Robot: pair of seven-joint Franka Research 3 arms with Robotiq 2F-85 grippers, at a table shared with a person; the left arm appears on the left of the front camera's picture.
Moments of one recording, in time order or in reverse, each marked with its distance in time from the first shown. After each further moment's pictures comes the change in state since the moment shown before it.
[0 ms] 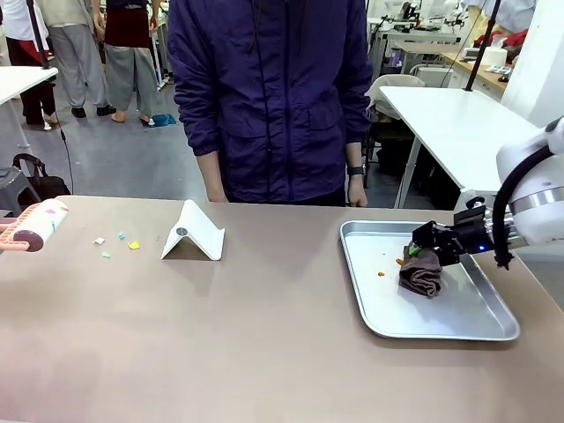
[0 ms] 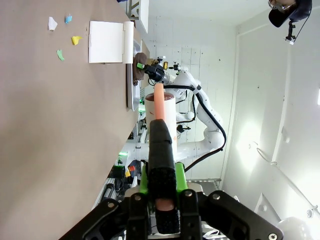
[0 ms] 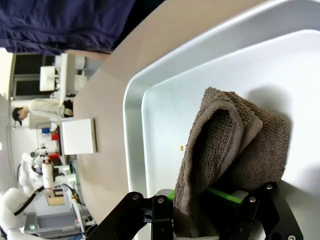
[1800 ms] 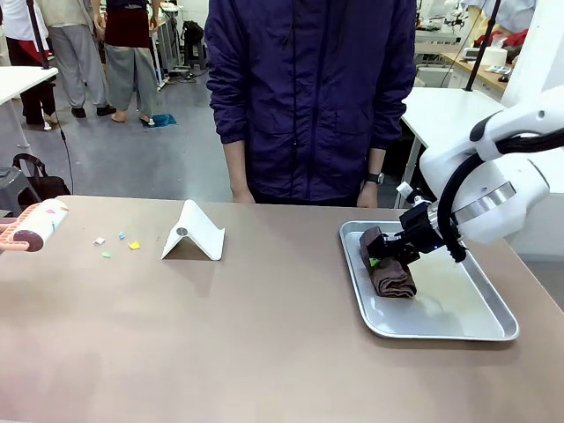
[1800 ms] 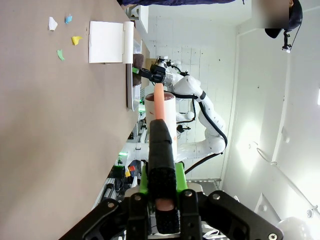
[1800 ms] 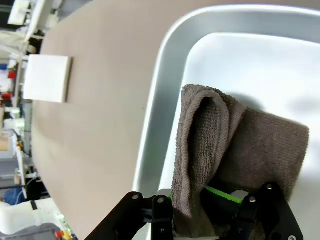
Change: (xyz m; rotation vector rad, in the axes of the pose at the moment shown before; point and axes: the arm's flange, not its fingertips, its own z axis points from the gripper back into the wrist) left arm 0.000 0.000 0.000 0.000 0.000 0.000; right arm -0.030 0.078 -0.062 -0.162 0.154 0.342
